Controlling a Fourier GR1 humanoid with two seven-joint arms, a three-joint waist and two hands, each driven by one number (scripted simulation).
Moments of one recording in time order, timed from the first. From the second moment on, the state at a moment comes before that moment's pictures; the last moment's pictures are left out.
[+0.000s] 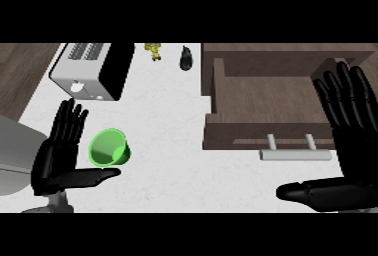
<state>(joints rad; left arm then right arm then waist) 0.00 0.07 0.13 -1.58 0.15 -0.08 -0.20 -0.12 -0.08 -0.04 -2.05 -0.13 0.09 0.14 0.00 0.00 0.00</state>
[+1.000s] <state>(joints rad) -0.07 0.11 0.19 -1.12 0.12 -0.16 -0.50 -0.09 -0.08 -0.04 -2.08 -0.13 0.11 0.15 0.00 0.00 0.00</state>
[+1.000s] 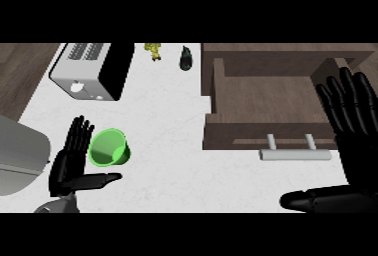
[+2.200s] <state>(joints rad) -0.29 0.16 0.23 -0.57 0.10 -0.21 -0.83 -0.10 -0.08 -0.04 -2.12 -0.15 0.11 0.21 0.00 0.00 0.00</state>
